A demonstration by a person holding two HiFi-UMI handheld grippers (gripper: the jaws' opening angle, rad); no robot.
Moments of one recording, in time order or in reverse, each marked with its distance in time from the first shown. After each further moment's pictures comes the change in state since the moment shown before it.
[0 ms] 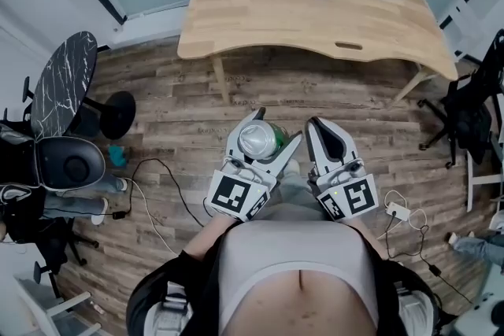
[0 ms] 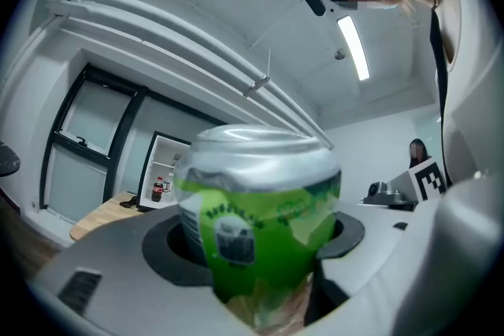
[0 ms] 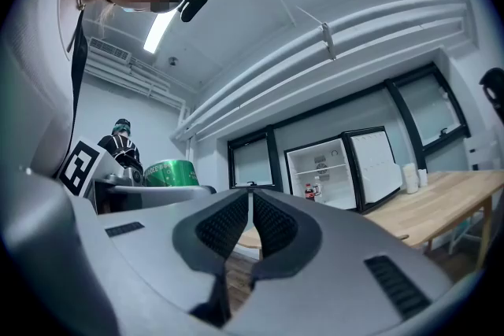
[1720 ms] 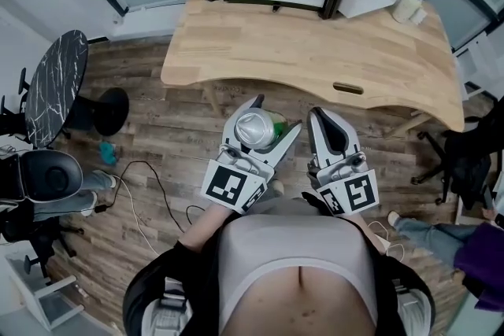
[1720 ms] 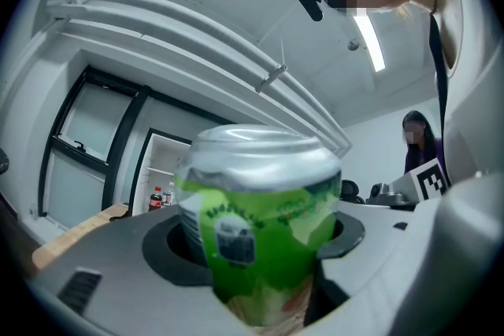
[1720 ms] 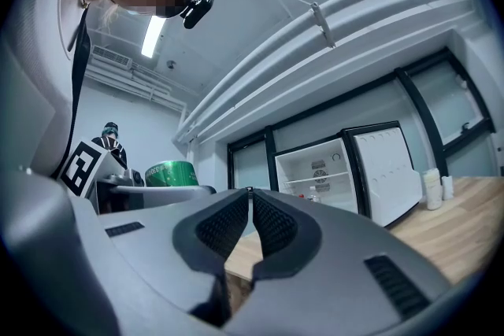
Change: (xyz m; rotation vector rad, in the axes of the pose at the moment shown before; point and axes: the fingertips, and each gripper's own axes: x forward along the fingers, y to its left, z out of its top) left arm 0.189 0.086 0.018 0.033 -0.060 0.090; right arm 0.133 -0.165 0.008 -0.012 -0.027 0.087
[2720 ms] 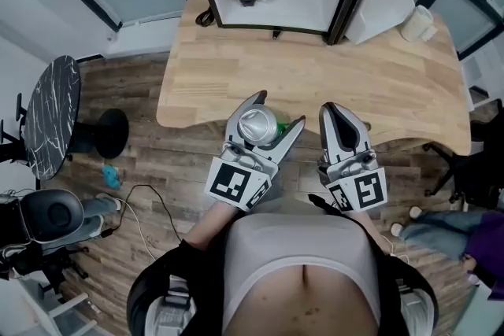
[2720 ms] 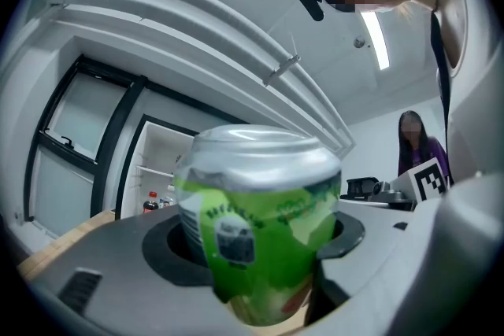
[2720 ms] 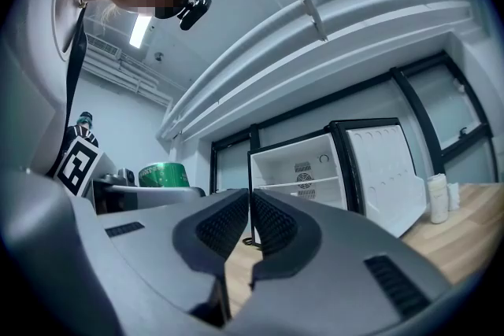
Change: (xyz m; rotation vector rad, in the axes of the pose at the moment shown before) left arm 0.117 0.096 -0.008 0.006 -0.009 -0.027; right arm 0.109 -0.102 -0.019 -0.031 -0.024 -0.079
